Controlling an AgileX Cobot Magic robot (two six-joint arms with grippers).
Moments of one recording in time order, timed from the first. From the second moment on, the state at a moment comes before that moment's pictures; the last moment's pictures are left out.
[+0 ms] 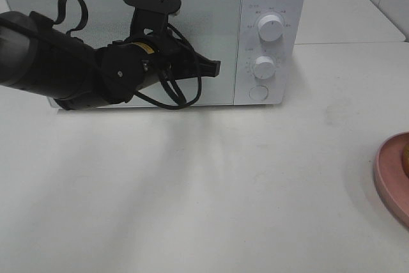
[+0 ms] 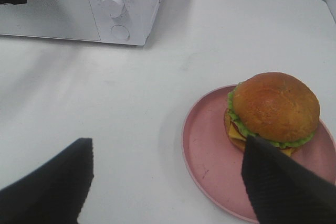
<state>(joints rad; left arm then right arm) -0.70 2.03 -1.12 -0.56 -0.50 0.41 0.23 0.00 -0.51 -0.06 1.00 0.10</state>
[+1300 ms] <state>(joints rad) -0.66 1.53 -0.93 -0.42 0.61 0.37 0.23 0.00 -0.51 -0.06 1.00 0.10</state>
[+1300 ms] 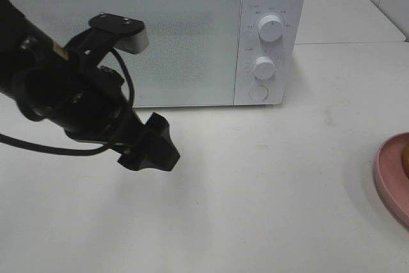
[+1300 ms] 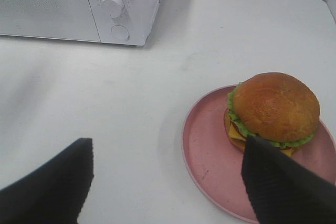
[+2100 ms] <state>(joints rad) -0.01 1.23 -0.93 -0.31 1.14 0.23 0.23 0.00 -0.51 -0.06 1.00 0.10</state>
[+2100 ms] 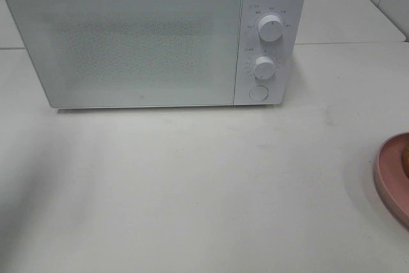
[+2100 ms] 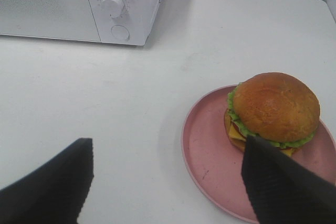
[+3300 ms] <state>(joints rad) 0.00 0.12 -0.52 -0.10 1.09 0.05 0.23 0.00 -0.51 -0.06 1.00 0.10</state>
